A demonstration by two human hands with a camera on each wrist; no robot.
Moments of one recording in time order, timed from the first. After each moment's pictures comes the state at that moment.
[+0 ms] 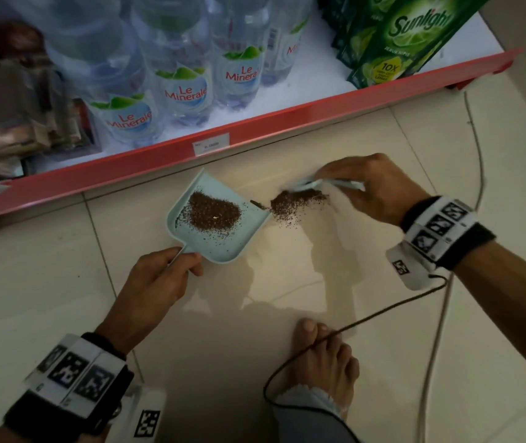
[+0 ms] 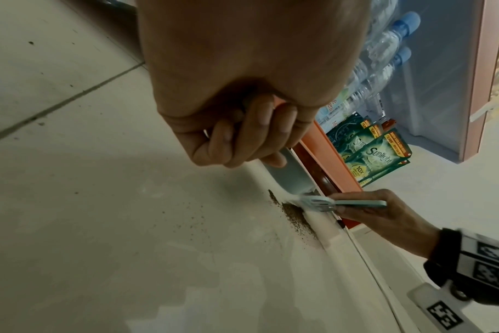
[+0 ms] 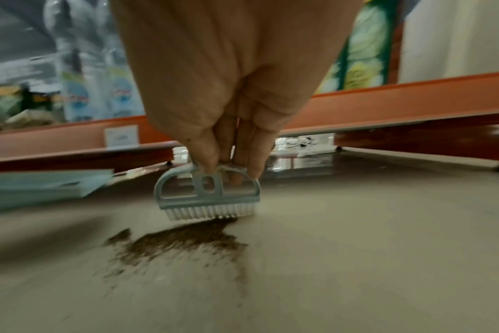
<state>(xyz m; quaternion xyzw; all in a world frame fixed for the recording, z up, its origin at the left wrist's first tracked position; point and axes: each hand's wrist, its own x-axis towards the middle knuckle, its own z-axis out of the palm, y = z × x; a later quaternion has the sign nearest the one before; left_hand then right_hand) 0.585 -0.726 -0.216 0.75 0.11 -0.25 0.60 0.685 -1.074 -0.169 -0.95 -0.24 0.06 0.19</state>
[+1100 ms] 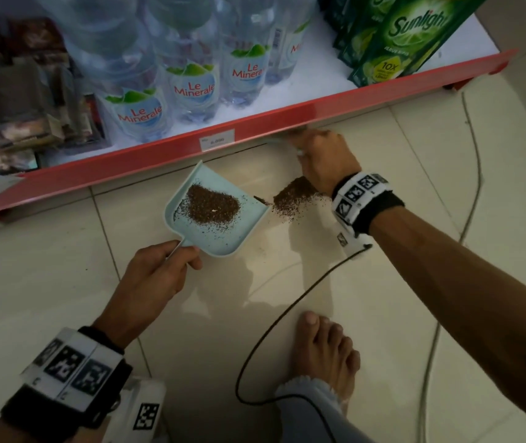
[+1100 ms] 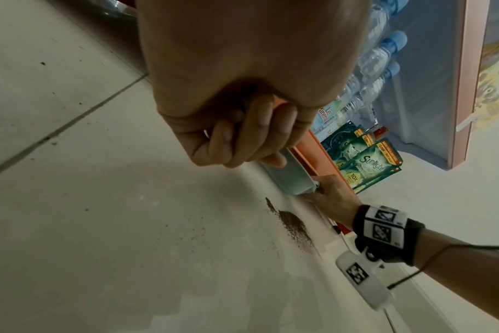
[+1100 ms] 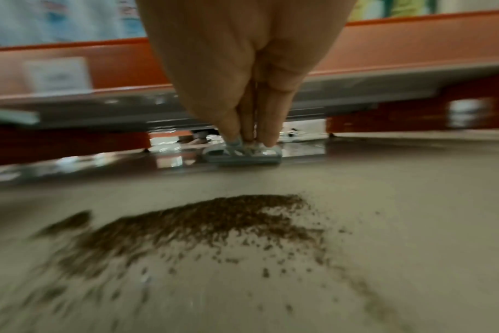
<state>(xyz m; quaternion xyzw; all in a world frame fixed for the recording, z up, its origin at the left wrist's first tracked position) 0.582 -0.718 -0.206 0.76 0.11 -0.23 0.60 0.722 -1.005 -0.192 -0.98 -0.15 0.05 0.12</state>
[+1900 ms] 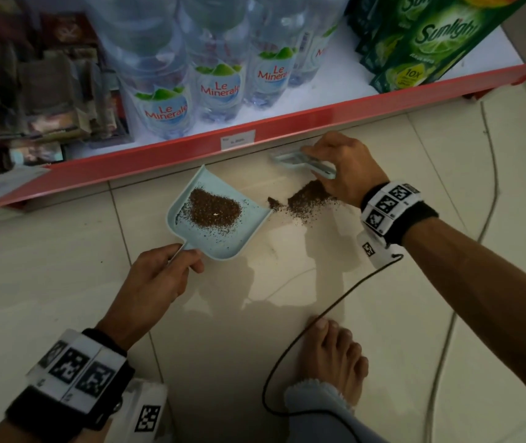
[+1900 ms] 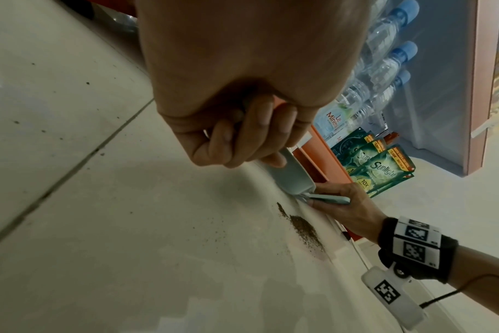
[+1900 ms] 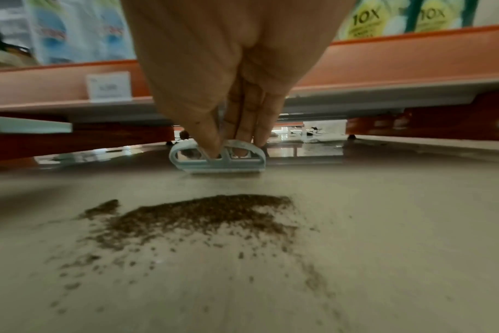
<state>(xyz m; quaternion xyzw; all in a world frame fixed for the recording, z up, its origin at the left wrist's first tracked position) 0.574 -0.706 -0.204 0.76 0.13 -0.22 0.59 0.717 -1.020 -0.195 -0.97 -0.21 0.03 0.13</state>
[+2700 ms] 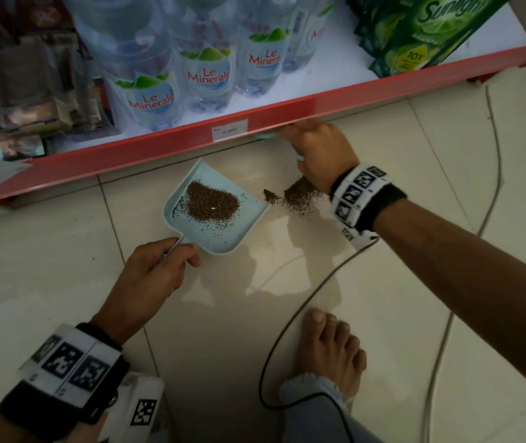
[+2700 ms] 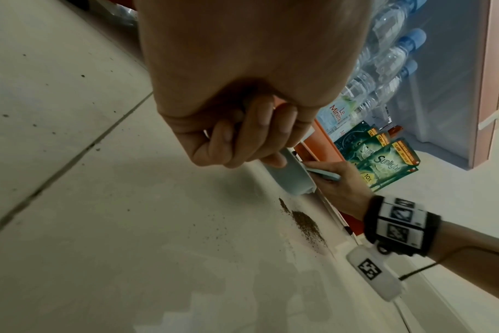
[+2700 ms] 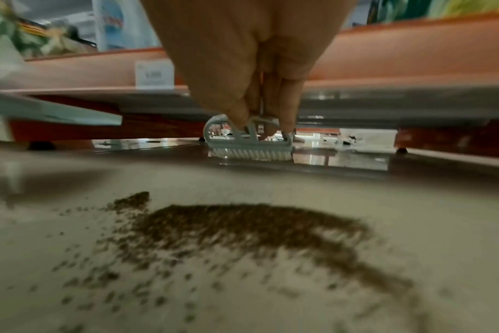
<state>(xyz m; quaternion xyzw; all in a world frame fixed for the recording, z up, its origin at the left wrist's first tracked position) 0.579 -0.707 -0.213 0.77 0.13 -0.23 0.59 0.727 -0.983 -0.196 -0.97 -0.21 0.04 0.05</state>
